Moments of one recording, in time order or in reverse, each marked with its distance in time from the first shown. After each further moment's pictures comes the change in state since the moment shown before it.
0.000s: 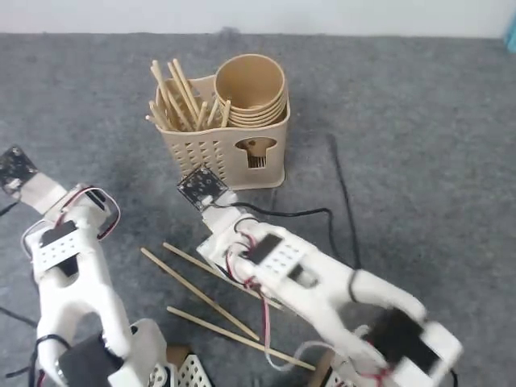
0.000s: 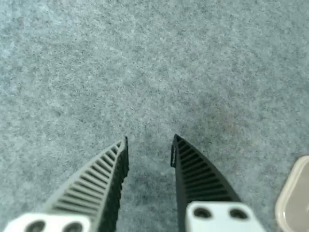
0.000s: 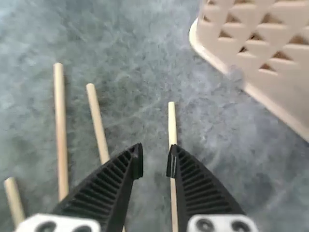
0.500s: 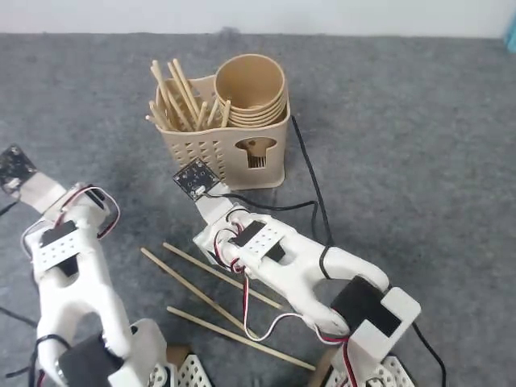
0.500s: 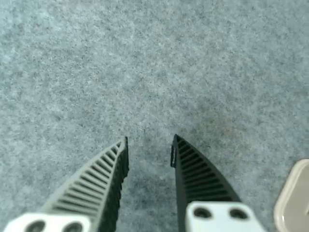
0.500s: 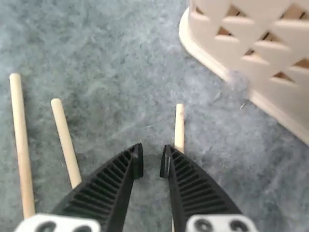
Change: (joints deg) left arm 0.0 0.0 0.0 -1.0 0.0; right arm 2.2 13.5 -8.8 -2.2 -0.2
